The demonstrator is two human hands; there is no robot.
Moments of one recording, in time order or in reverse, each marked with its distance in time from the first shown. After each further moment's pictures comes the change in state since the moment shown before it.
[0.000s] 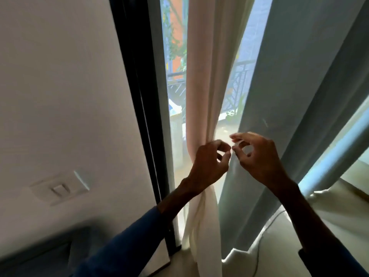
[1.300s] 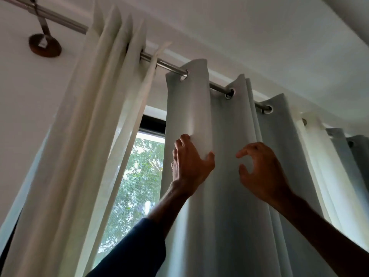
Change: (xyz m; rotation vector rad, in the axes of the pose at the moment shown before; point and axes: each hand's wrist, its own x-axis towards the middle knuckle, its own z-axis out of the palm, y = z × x) left_hand 0.365 0.452 -0.016 0.285 0.905 0.572; right_hand 0.364 0.032 -0.432 -0.167 0.791 -0.558
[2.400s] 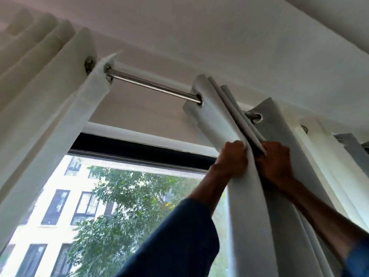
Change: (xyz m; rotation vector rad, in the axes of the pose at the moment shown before) left_hand 0.095 0.068 0.210 0.320 -0.508 0.568; right_hand 0.106 0.178 0.063 0.076 0.260 0.182
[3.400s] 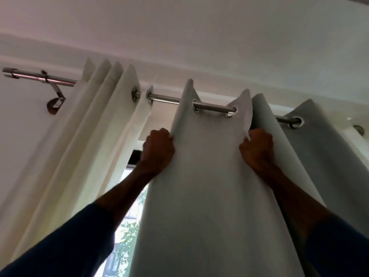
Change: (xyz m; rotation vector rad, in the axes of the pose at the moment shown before) left_hand -0.117 -0.140 -0.178 0.306 0.492 -0.502; right_hand 0.033 -0.128 0.054 0.210 -0.038 0.162
